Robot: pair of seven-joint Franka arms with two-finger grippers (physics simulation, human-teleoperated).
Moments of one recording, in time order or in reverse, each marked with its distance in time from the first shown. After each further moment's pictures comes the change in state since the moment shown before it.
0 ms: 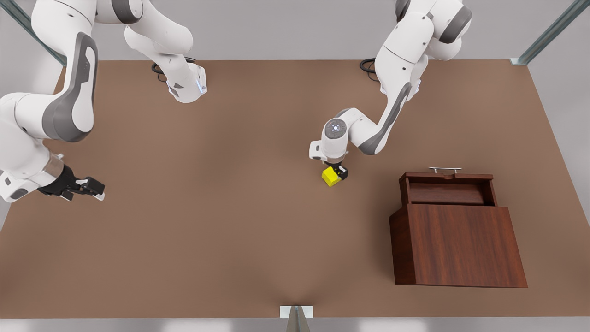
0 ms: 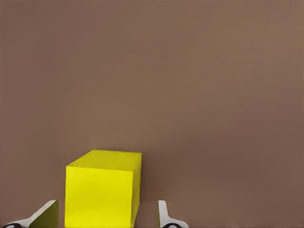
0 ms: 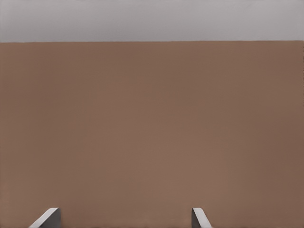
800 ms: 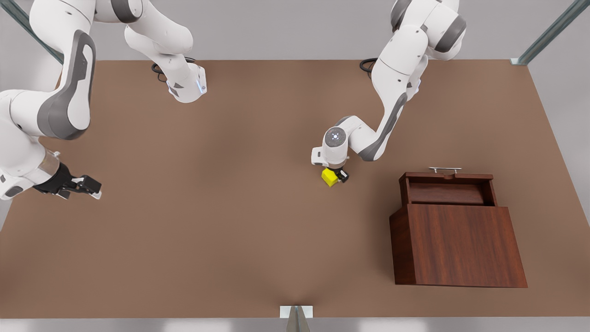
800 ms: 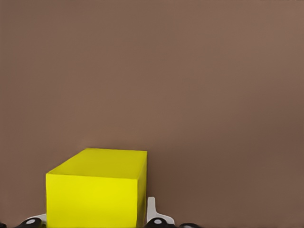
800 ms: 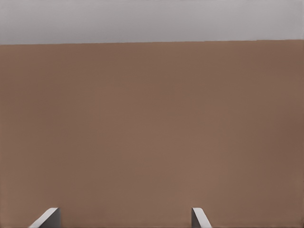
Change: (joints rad) left arm 0.000 0.080 0.018 0.006 0.027 0.037 -0.022; right arm -0.006 -0.010 -0.005 0.002 0.003 -0.007 0.000
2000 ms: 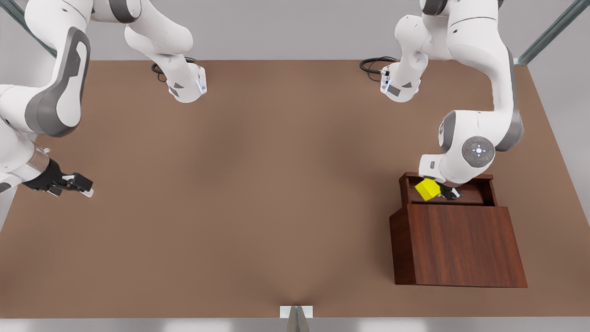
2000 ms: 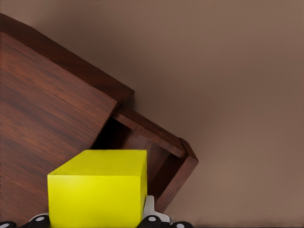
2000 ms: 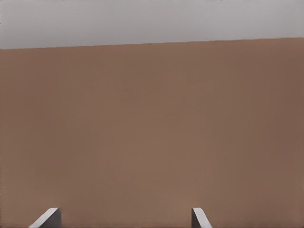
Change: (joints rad) left arm 0.016 -0.261 0.574 0.278 -0.199 -0.587 0.931; right arm -0.025 0.001 -0.005 0.039 0.003 -0.031 0.000
